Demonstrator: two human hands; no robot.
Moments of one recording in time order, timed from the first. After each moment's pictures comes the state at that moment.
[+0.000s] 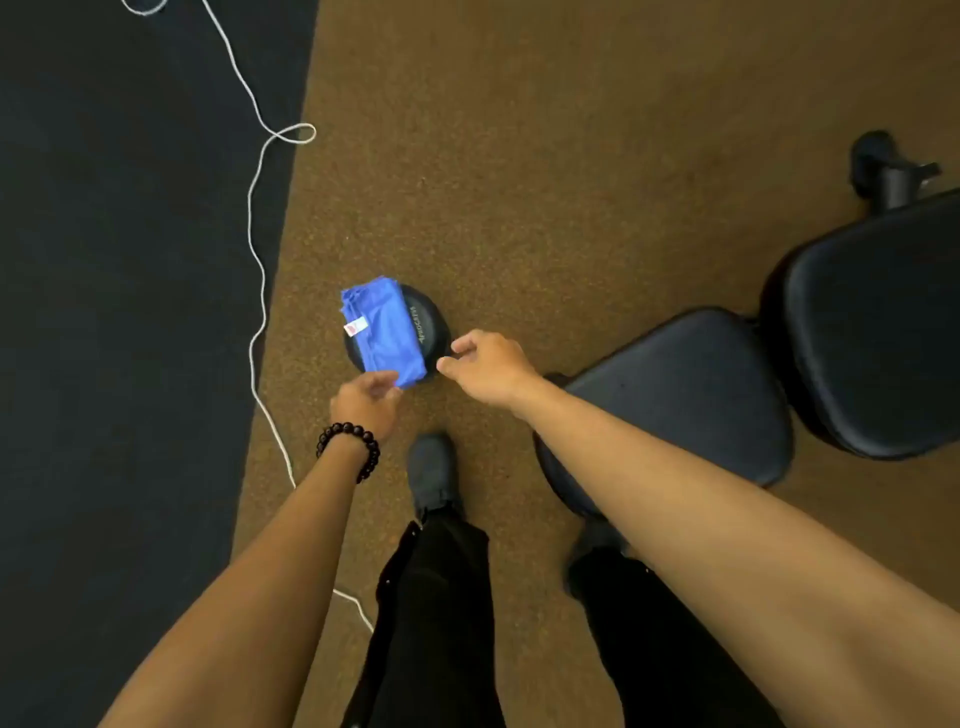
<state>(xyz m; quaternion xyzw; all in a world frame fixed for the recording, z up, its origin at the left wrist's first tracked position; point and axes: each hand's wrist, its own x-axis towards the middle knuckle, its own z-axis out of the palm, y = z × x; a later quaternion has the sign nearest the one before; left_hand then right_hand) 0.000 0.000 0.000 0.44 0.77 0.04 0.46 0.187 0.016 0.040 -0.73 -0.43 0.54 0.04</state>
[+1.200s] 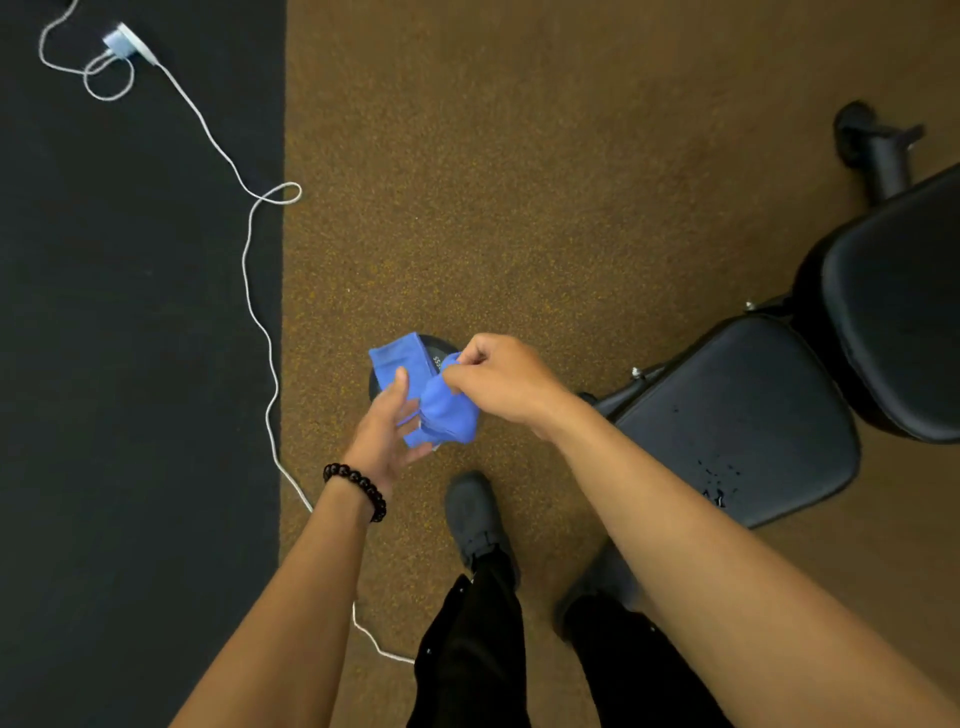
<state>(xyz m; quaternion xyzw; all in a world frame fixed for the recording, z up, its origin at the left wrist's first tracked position) -0.026 0.070 -0.002 0.19 0.63 0.13 0.74 0.155 0.071 0.077 -0.74 -0.33 0.56 0.18</state>
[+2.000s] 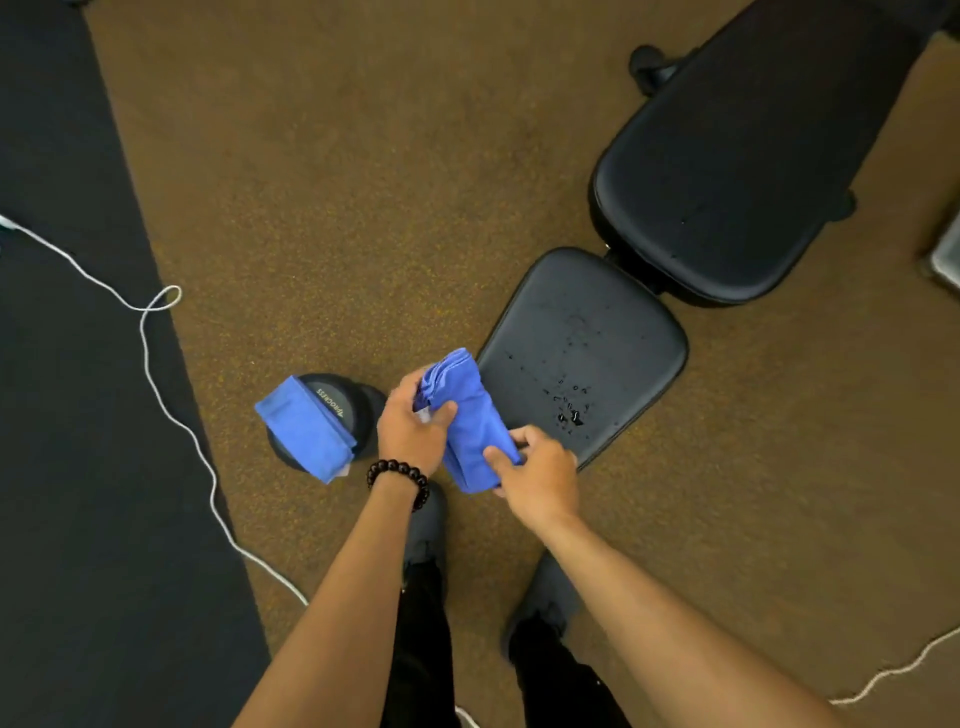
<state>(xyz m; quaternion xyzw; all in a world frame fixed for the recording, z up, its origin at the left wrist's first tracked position) 0.138 -0.037 0.016 0.65 0.54 0.10 0.53 0.226 -0.179 0.049 -0.85 -0.09 0.43 0.31</state>
